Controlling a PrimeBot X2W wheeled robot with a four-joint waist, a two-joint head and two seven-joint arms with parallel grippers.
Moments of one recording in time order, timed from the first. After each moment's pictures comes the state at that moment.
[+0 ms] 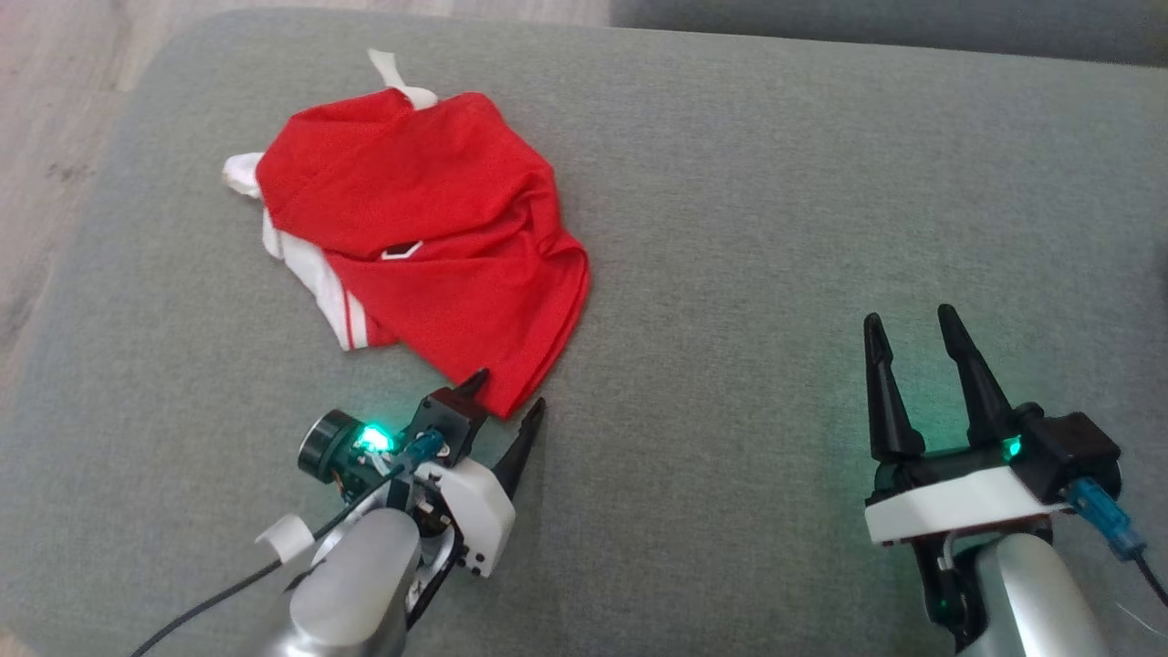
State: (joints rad) left arm -0.45 0.12 -0.63 0.69 -0.21 -0.08 -0.01; right arm -0.09 -0.05 0.08 0.20 0.16 0.13 -0.25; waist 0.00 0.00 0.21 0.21
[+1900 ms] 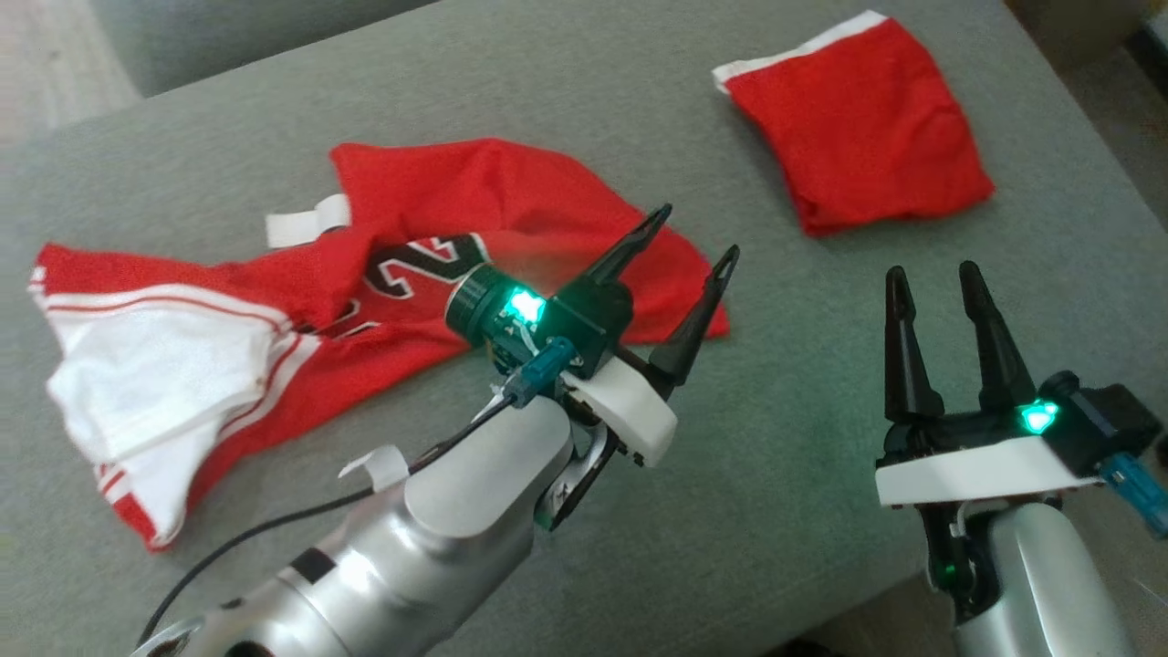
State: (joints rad) left arm -0.78 0.05 -1.05 0.53 -0.61 0.12 -0.20; right arm -0.13 -0.05 0.08 0.16 0.26 0.13 -0.25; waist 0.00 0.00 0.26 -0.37
